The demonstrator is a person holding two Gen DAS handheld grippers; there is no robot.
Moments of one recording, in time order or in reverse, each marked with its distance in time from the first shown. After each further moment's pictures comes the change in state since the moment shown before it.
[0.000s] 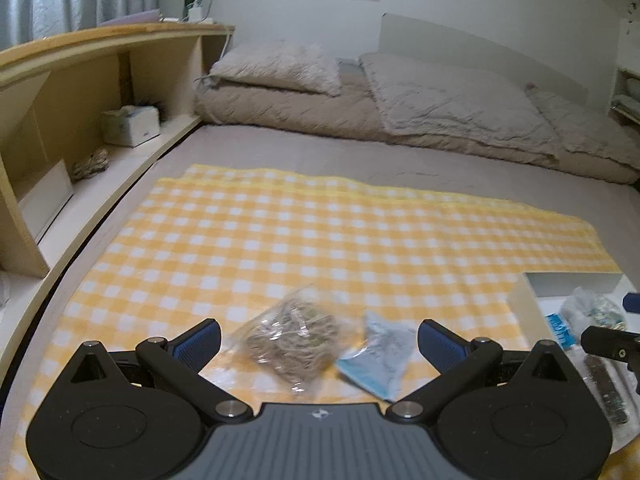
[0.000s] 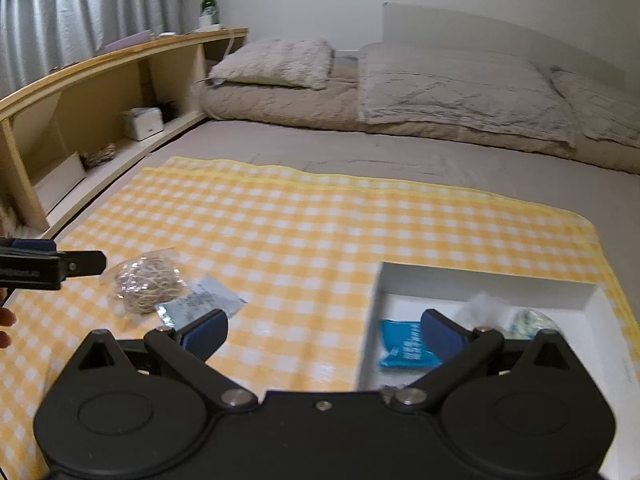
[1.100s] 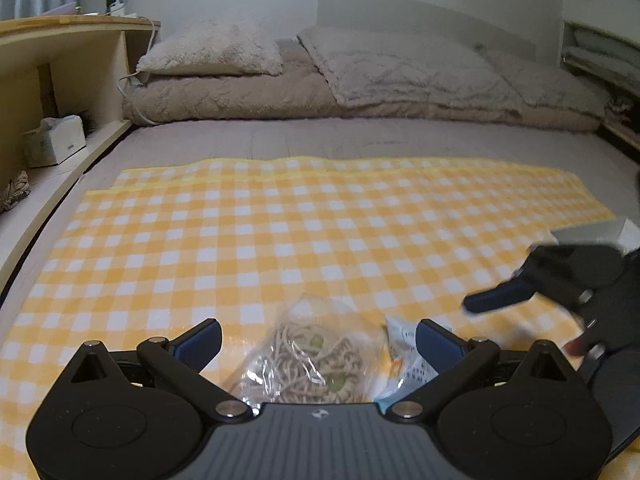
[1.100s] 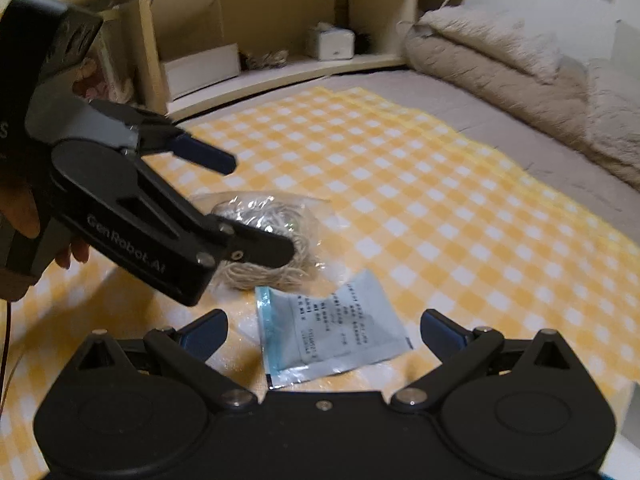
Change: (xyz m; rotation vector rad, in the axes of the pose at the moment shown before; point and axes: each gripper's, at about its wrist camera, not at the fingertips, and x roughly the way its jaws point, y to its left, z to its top) left arm 0.105 0.018 0.002 0.155 -0.003 -0.154; right arm 0.157 0.090 0.002 -0.428 0.106 0.452
